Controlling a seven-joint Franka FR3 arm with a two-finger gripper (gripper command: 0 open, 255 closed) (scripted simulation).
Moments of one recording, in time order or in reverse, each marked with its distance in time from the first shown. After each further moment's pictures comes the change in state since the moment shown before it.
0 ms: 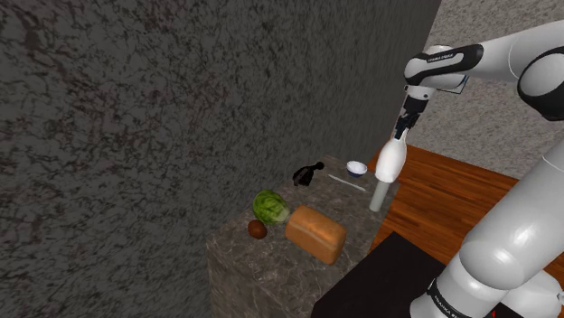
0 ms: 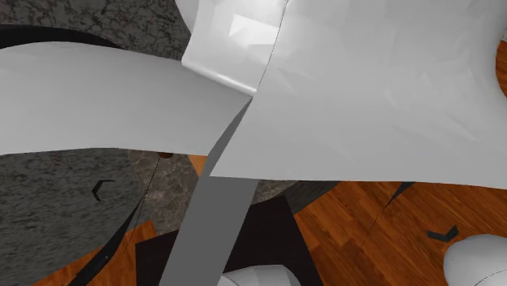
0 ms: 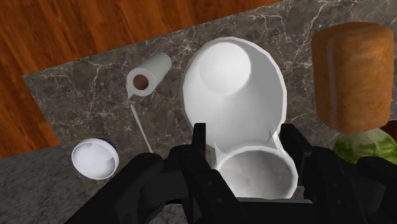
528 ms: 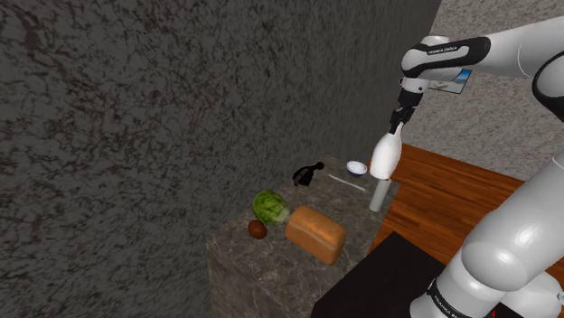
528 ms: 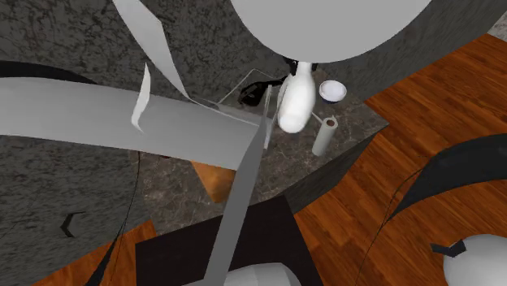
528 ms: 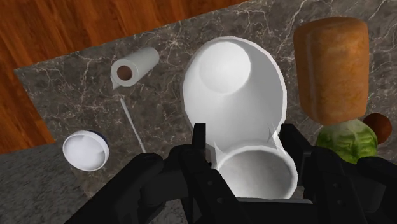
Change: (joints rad) arm 0.033 -0.061 0.058 0.003 -0.033 -0.056 0.099
